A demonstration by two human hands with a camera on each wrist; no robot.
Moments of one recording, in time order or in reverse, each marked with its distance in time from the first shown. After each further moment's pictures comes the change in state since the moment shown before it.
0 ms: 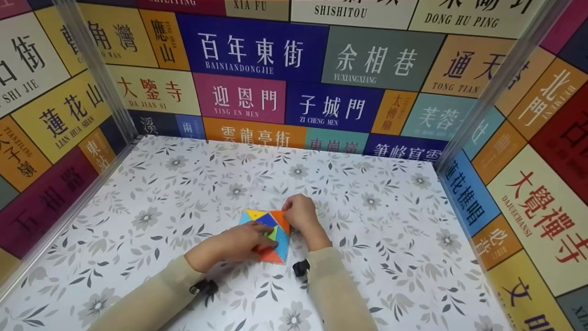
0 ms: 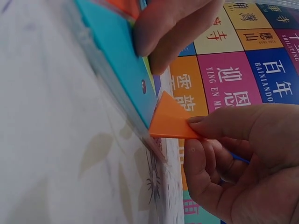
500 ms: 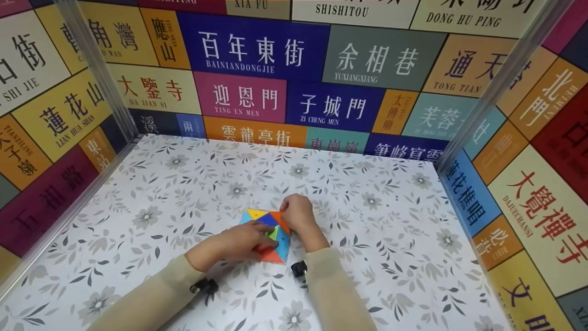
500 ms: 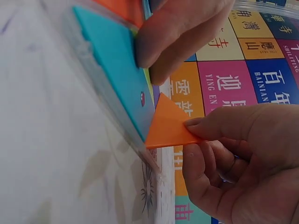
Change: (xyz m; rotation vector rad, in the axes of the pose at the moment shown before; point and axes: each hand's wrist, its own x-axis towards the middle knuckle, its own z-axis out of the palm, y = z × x) left_hand 0.000 -0.003 0.003 0.073 0.036 0.072; right_hand -0.003 -0.009 0.004 -0.067 0.032 -0.087
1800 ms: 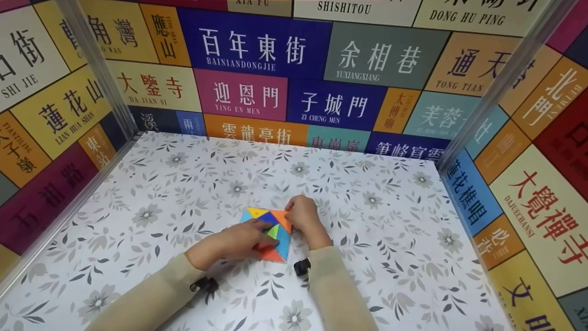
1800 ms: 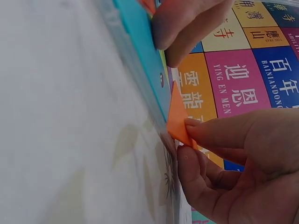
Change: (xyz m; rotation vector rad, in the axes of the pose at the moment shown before) left_hand -0.004 0.002 -0.004 -0.035 -0.011 -0.005; right_hand 0.005 0.015 0.002 0.009 -0.082 0.124
